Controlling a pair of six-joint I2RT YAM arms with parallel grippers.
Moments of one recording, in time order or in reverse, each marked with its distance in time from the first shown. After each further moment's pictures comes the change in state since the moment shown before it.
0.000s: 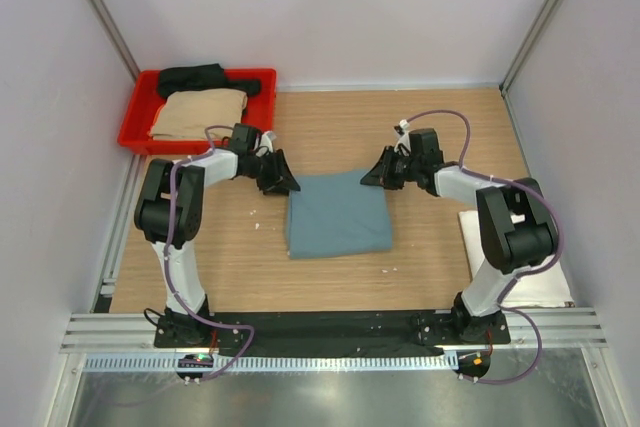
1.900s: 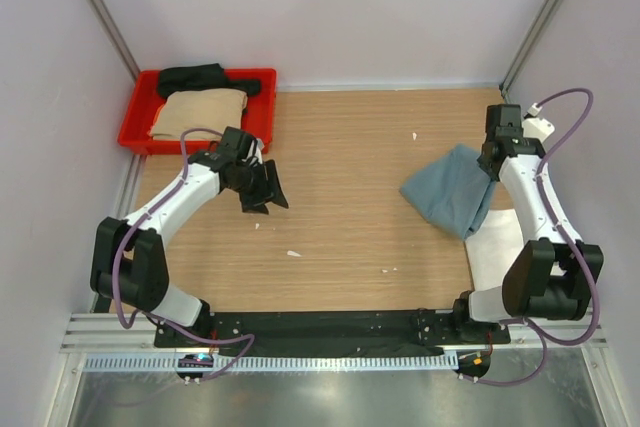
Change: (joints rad) left arm -0.101 -0.470 -0.087 -0.460 -0.285 -0.037; right arm -0.328 -0.354 0.230 -0.785 1.073 0.110
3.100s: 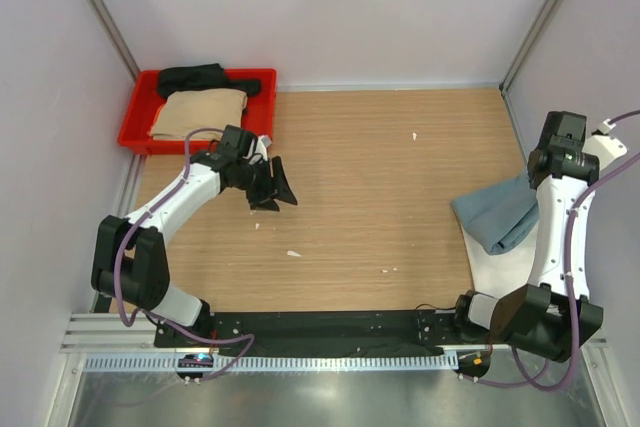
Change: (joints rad) left arm 0.000 0.008 -0.003 0.077 0.154 0.003; right arm -0.259 -0.190 0.120 -0.279 0.069 -0.042
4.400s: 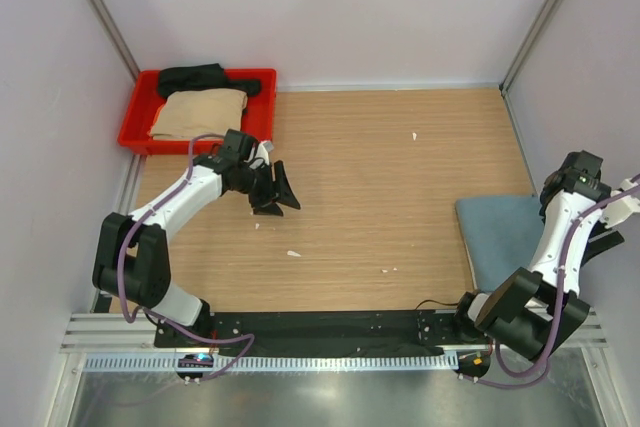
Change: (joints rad) left arm 0.000 0.013 -0.038 0.034 0.071 -0.022; right arm -0.246 -0.017 -0.222 -0.079 0.125 0.040
